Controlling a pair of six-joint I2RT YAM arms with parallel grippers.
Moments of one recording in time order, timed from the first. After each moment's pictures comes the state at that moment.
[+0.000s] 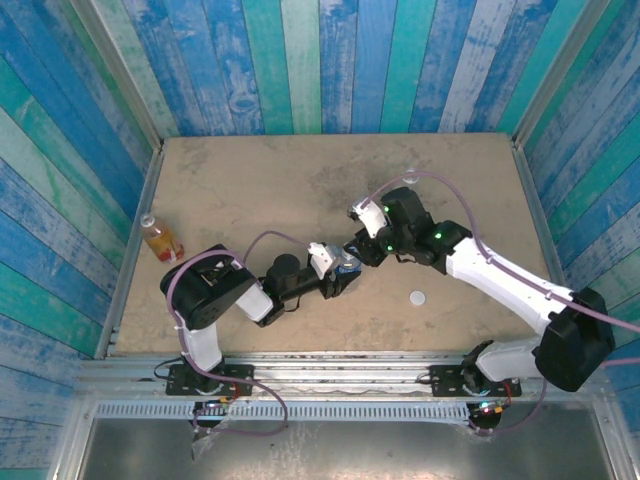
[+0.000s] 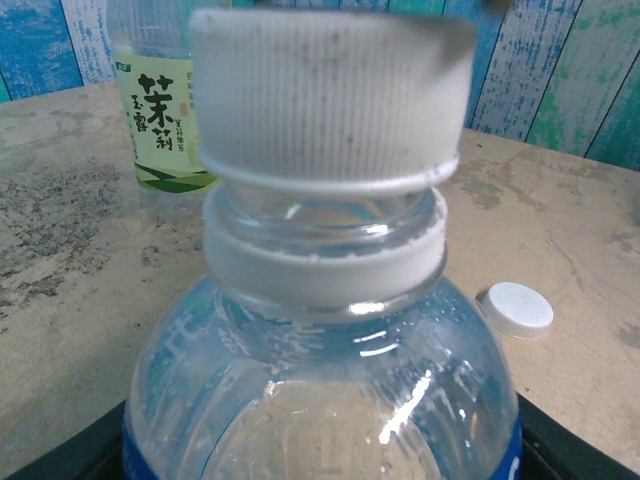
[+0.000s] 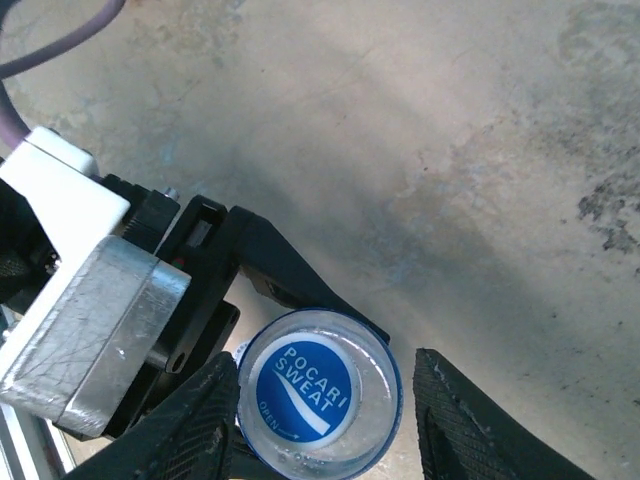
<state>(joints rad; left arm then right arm) -0.78 1.82 0.38 1.29 0.31 -0.04 0.68 1.34 1.02 -0.45 -0.27 -0.03</state>
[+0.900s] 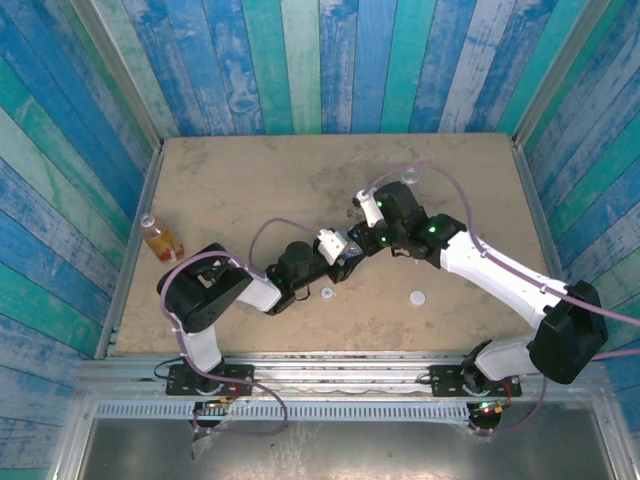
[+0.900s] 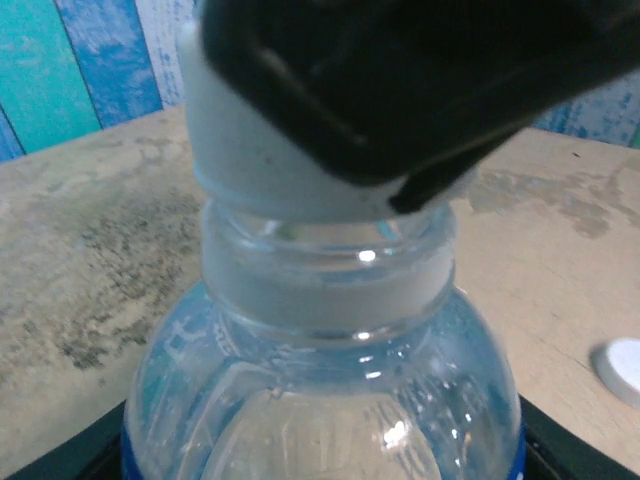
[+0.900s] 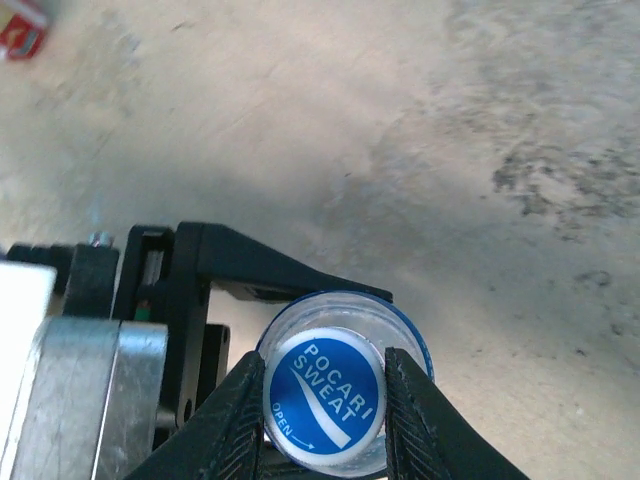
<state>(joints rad) -0.79 1.79 0.54 1.10 0.14 0.04 0.72 1.39 1.10 -0.49 -0.05 0.21</state>
